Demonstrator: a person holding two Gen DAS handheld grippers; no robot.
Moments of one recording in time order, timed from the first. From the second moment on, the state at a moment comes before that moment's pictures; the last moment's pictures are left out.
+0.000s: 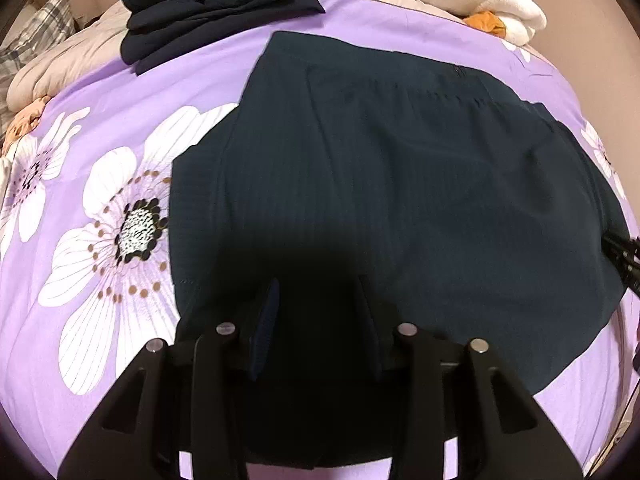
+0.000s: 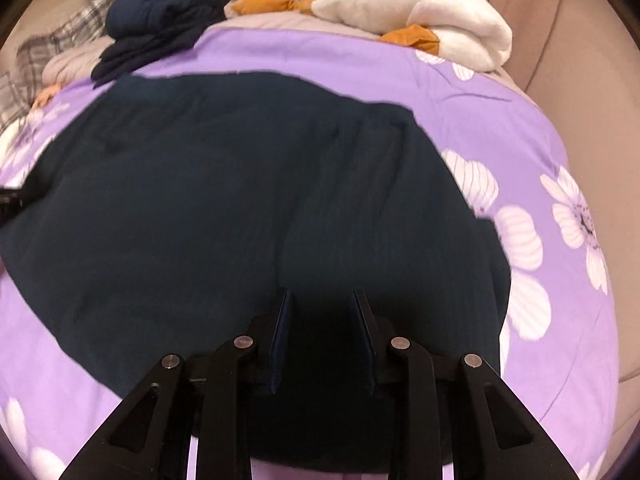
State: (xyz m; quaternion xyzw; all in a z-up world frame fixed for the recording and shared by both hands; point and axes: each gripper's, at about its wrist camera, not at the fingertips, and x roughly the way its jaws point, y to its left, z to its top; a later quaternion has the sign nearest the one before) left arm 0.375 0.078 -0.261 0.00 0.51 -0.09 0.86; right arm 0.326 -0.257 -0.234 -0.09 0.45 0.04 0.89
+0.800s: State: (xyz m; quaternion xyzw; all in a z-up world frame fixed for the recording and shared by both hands) left arm 0.325 0.172 -0.254 -0.22 0.48 -0.10 0.84; right arm 0.296 -0.380 -0.217 0.18 0.40 -0.01 0.90
